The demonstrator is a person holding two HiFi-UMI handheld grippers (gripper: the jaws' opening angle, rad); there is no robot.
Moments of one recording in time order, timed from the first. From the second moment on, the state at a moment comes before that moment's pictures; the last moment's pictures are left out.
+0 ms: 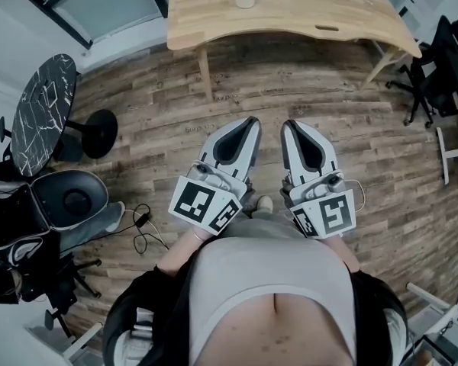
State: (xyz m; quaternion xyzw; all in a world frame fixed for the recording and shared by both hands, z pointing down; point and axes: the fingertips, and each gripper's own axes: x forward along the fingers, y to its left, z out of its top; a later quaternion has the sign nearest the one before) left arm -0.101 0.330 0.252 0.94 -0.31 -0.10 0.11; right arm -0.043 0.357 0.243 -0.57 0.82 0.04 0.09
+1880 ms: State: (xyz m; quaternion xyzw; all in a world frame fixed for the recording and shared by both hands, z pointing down) left arm -0.164 0.322 0.268 0.95 -0.28 -0.10 0.12; right arm -0.104 0.352 0.260 -0.61 0.79 0.02 0.09
